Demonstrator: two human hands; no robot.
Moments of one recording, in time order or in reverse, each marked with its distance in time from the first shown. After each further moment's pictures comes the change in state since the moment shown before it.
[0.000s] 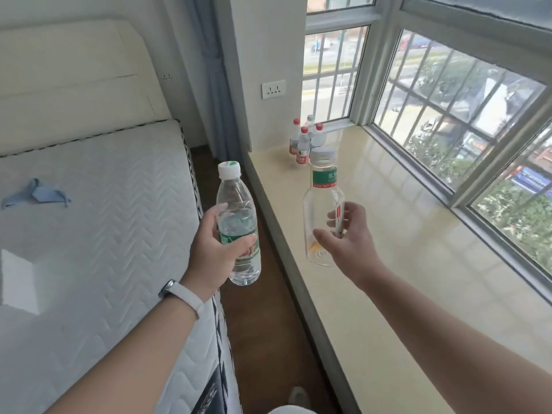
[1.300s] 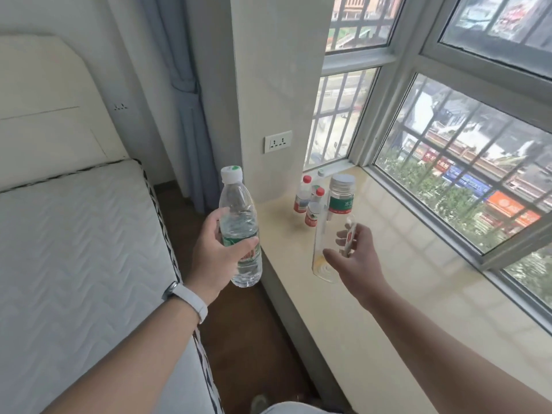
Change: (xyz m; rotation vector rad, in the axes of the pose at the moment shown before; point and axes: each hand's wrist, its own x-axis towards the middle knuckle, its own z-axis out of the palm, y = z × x) left_hand 0.429 -0.031 -0.044 -0.147 -0.157 0.000; right_hand 0.340 -0.039 0.156 -0.088 0.224 0.127
